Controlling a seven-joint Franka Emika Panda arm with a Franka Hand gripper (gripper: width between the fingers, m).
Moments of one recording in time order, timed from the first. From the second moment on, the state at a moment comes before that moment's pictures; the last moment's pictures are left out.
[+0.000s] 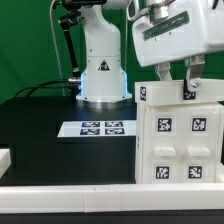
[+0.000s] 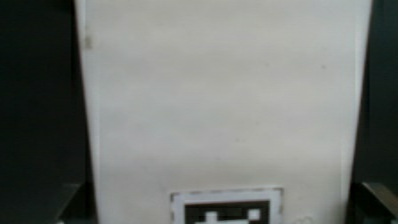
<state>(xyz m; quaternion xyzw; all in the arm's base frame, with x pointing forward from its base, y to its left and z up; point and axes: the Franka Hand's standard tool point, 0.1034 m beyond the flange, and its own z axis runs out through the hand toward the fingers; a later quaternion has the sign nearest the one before) 0.600 0.085 0.151 -0.78 0.62 -0.04 0.11</state>
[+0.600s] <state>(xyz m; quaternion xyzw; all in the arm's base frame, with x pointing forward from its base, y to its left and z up) 0.600 0.084 0.150 -0.60 0.78 0.01 0.14</state>
